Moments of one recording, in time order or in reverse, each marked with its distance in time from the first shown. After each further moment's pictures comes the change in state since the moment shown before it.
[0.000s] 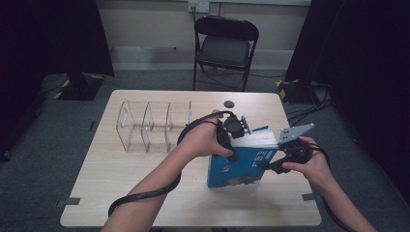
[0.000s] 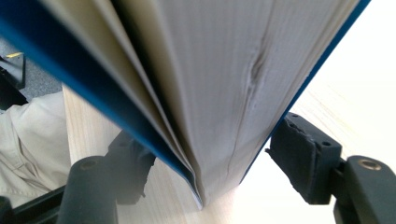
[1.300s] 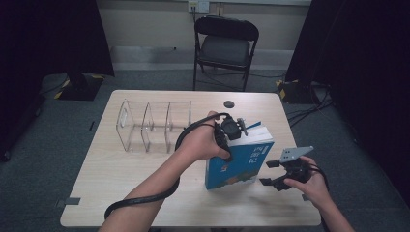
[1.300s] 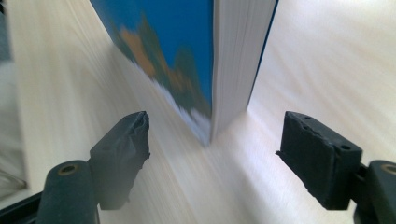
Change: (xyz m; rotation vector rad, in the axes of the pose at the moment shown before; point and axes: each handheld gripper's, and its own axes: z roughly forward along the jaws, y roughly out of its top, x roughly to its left) left arm -0.004 -0.007 -0.002 0.055 0.056 -0.060; right arm 0.004 -0.074 0.030 0.020 -0.084 0.058
